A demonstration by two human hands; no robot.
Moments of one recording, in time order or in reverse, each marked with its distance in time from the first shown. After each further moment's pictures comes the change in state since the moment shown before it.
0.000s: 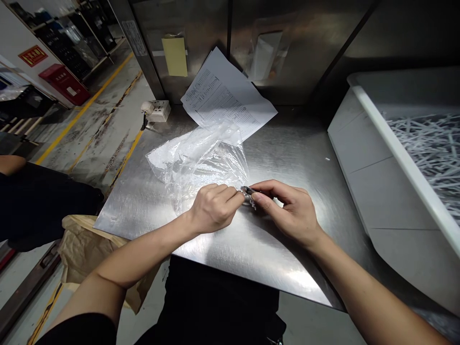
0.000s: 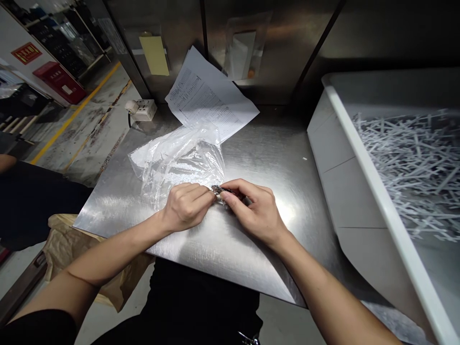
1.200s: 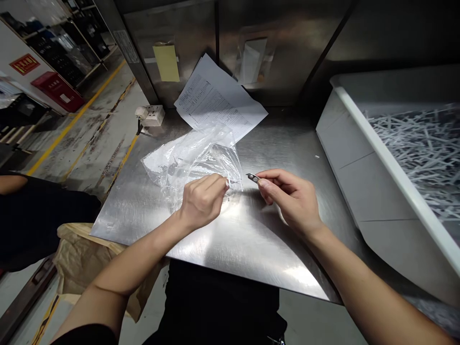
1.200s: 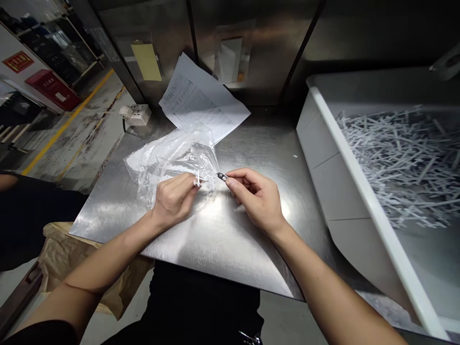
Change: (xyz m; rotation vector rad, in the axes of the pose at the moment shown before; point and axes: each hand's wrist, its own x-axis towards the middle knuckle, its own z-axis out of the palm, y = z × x) left_hand 0.007 -0.012 -0.014 -0.163 -0.001 -0.224; right_hand 0.006 0.004 -0.007 0.236 0.165 0.153
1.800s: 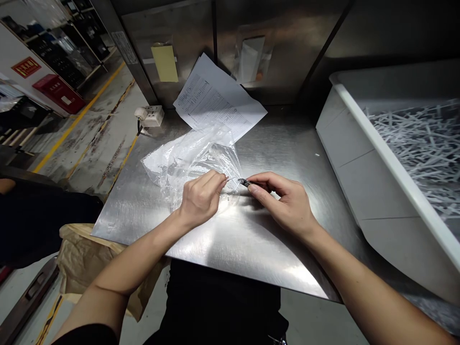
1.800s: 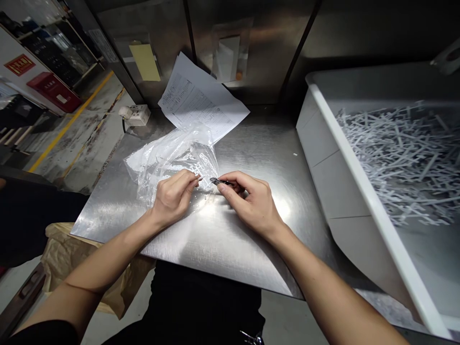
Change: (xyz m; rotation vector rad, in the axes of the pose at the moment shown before) left_hand 0.000 -0.003 0.000 -0.083 -0.047 -0.074; right_hand -0.003 0.003 0.002 -0.231 -0.073 -0.138
